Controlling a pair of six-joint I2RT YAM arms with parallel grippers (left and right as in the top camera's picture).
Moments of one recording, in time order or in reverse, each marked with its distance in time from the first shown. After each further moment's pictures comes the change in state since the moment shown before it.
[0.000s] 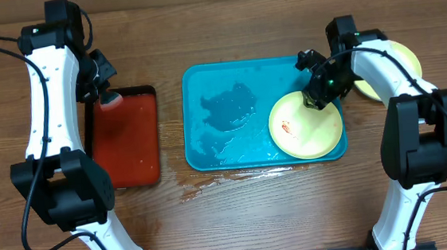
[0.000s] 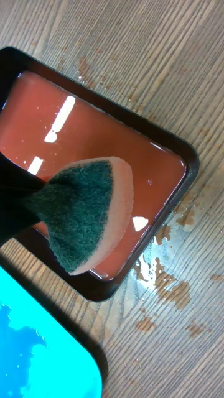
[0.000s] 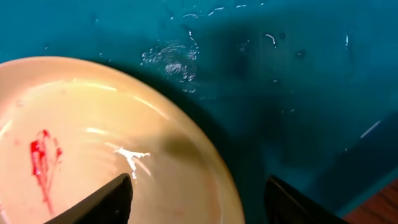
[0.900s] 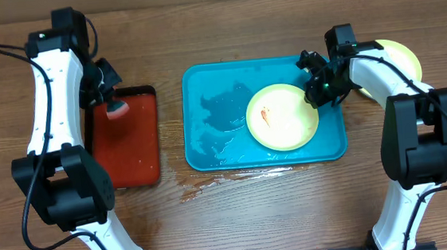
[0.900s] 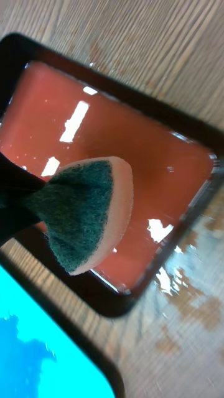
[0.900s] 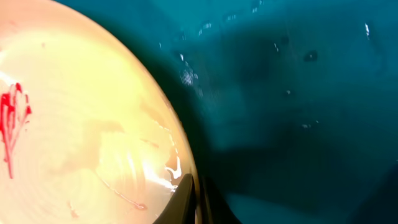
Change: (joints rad) left arm 0.000 0.000 -0.092 0.023 0.034 0.005; right arm 0.005 -0.003 -0.090 0.145 -0.088 0.237
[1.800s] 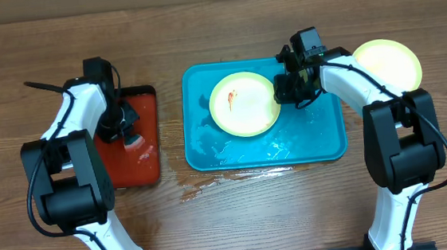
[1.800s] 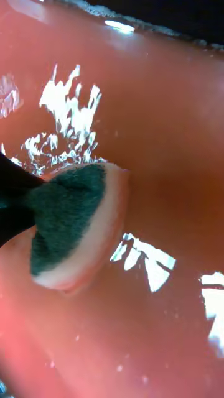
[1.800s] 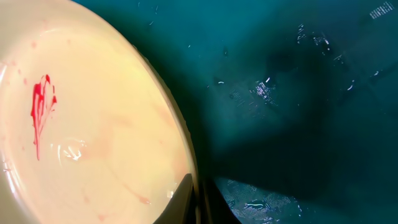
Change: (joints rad) left arm -0.001 0.000 -0.499 0.423 -0.049 0.000; right arm 0.158 0.003 -0.006 0.148 -0.049 0.529
